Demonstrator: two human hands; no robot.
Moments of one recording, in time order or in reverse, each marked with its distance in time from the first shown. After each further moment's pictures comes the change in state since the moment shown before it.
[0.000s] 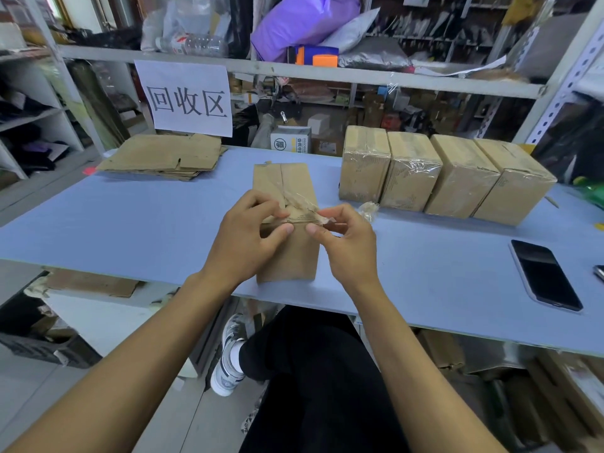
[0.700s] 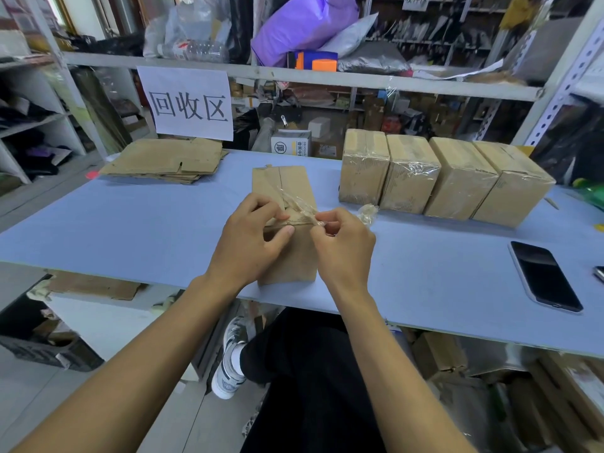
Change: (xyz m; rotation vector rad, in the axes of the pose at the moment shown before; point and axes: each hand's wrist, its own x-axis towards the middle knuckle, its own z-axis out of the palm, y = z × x) left_hand -0.002 0.005 0.003 0.024 0.008 -0.013; right_hand -0.006 -0.014 0.019 -0.345 0.225 -0.040
